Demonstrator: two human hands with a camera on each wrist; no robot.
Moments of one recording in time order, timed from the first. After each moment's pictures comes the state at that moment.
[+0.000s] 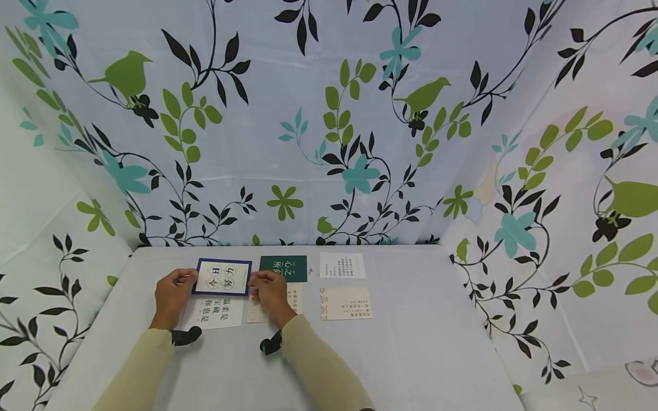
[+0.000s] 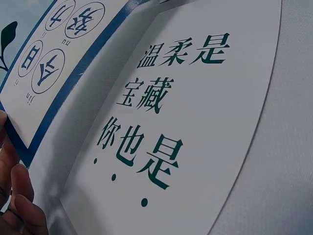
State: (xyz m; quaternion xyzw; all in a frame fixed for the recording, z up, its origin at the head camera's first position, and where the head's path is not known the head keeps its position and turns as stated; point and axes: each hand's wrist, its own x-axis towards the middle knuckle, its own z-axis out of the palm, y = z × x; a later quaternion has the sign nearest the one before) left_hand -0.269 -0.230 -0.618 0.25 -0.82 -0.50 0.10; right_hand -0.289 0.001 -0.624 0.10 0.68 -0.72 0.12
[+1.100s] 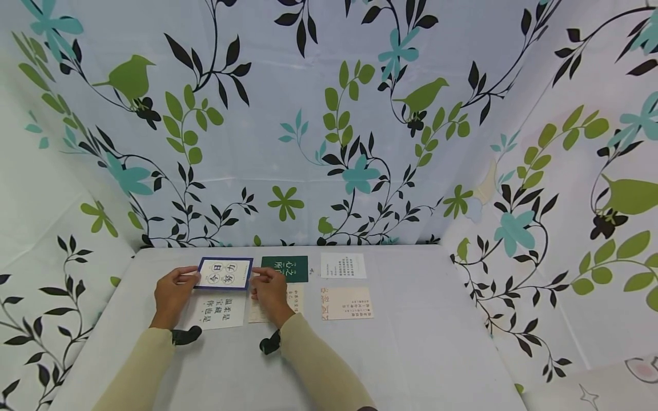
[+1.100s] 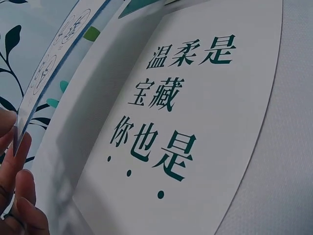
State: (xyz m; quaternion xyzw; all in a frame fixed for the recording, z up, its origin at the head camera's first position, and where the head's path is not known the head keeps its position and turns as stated) left_hand -0.266 -0.233 -0.611 0.24 -0.83 -0.49 0.09; right_hand -0.284 -0.003 -0.618 0.09 0.70 -0.70 0.09
